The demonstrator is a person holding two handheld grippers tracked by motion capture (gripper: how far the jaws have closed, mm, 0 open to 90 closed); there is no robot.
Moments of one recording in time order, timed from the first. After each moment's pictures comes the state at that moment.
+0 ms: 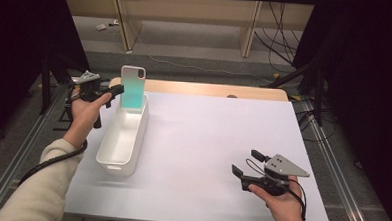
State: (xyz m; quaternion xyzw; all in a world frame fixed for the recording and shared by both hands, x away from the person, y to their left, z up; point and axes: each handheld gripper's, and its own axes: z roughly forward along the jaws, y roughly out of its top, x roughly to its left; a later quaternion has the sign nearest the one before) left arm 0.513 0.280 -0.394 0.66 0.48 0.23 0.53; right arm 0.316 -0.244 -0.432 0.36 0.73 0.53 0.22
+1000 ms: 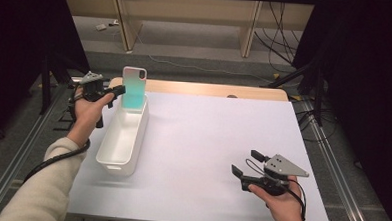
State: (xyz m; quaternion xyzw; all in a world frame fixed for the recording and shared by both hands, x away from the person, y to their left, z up) left arm 0.521 0.277 -0.402 0.66 0.49 0.23 0.52; right arm 0.317 -0.244 -0.435 0.36 0.74 0.53 0.22
